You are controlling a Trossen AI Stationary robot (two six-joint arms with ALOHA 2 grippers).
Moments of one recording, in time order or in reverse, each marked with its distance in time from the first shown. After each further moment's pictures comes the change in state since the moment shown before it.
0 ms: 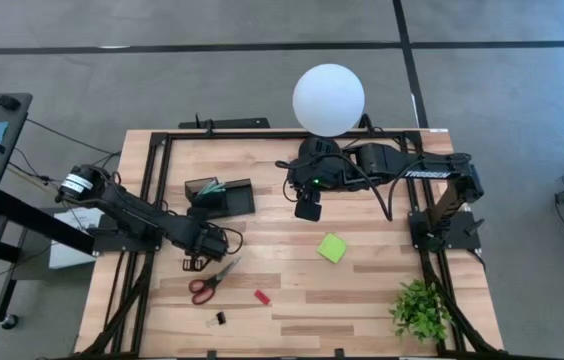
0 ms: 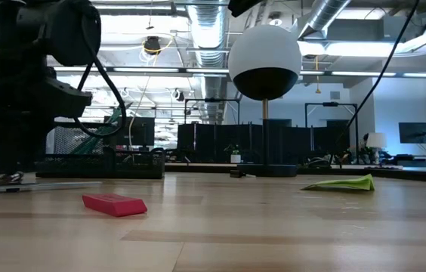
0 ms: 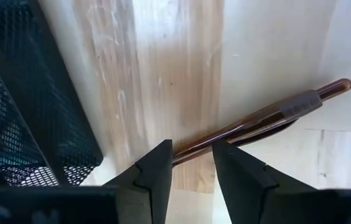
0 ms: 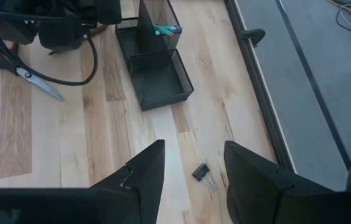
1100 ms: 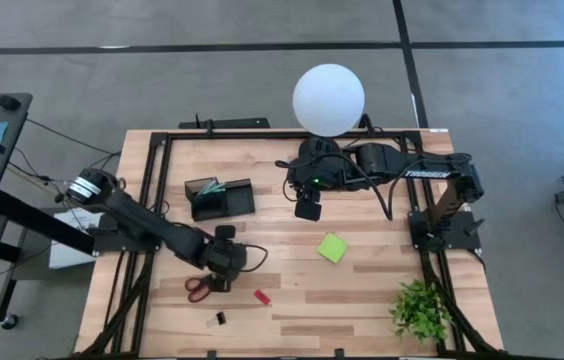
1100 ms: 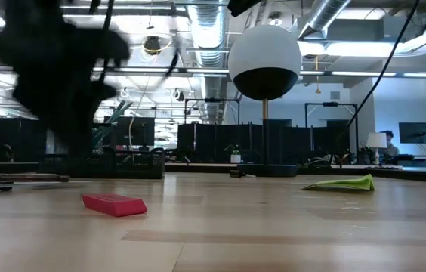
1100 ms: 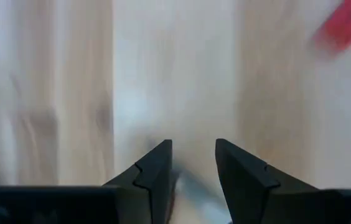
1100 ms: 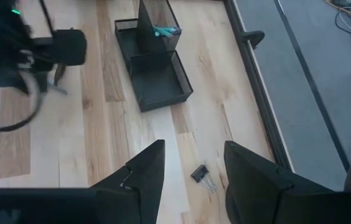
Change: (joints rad) left arm -0.098 0.076 0.148 0.393 -0.072 -0.038; right arm -0.002 0.000 0.001 0.005 0.000 -0.010
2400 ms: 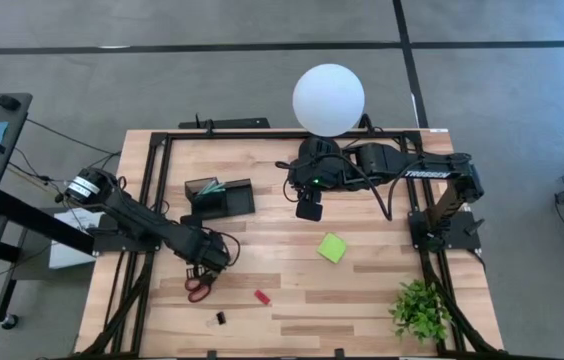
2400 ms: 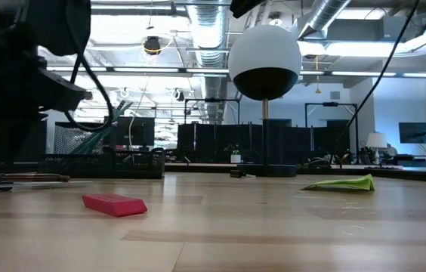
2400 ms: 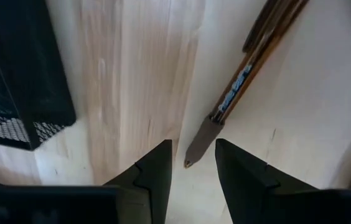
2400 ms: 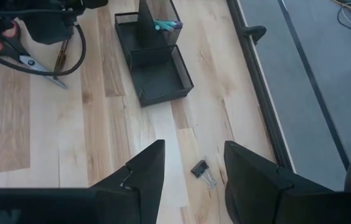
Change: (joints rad) left arm 0.013 -0.010 -0.057 -0.486 0.094 -0.253; right arm 0.000 0.000 0.000 -0.019 -0.003 0.001
